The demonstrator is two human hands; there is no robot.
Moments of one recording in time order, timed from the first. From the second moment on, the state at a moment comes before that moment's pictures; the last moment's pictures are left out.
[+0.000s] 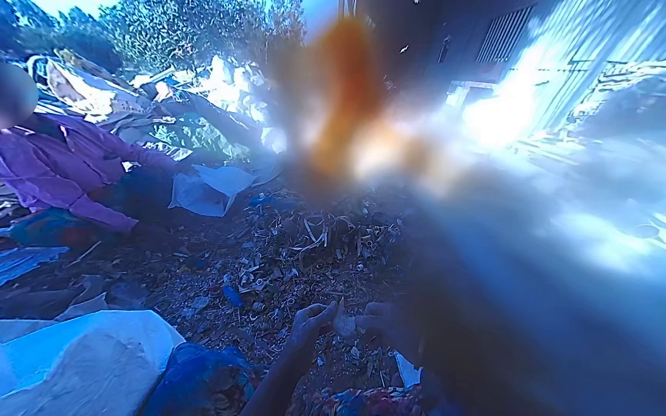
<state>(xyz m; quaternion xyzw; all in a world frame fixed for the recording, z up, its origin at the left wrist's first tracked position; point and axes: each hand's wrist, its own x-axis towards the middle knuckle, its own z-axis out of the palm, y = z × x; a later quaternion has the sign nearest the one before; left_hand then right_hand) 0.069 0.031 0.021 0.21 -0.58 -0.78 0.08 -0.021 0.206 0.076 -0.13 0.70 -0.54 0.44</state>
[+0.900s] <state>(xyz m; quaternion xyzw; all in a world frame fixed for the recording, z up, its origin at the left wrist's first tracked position) 0.069 0.030 0.020 0.21 -0.57 -0.79 0.08 -0.019 0.205 0.078 -0.14 0.72 -0.52 0.44</state>
